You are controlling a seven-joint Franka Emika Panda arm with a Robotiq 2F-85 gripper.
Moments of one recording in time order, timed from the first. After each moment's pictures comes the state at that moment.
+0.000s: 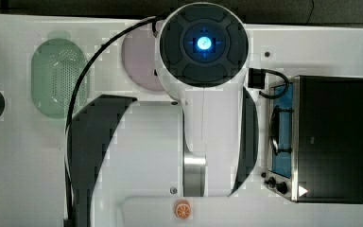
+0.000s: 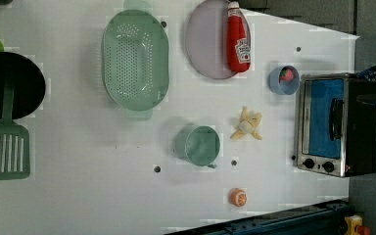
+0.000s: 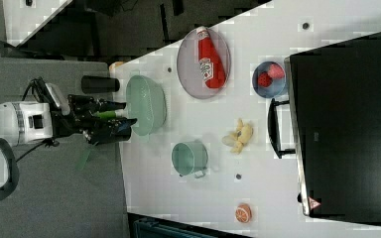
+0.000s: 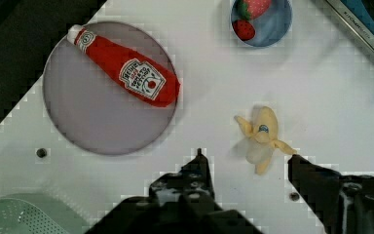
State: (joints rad) arm 0.02 -0.03 -0.01 -1.79 -0.01 0.21 0.06
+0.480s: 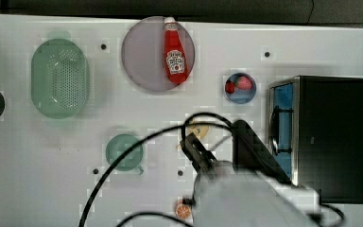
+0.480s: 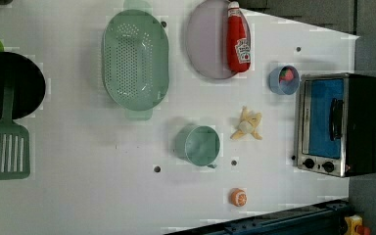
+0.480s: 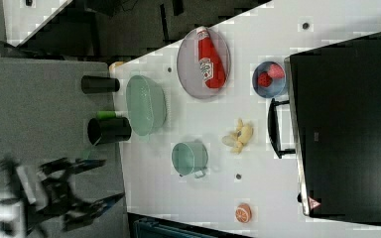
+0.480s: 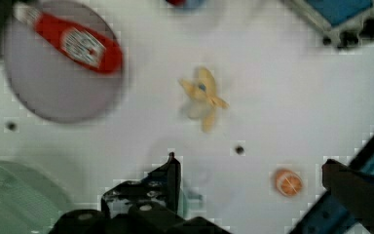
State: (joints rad) arm 0.00 -0.48 -0.07 -2.04 -0.01 0.08 0.07
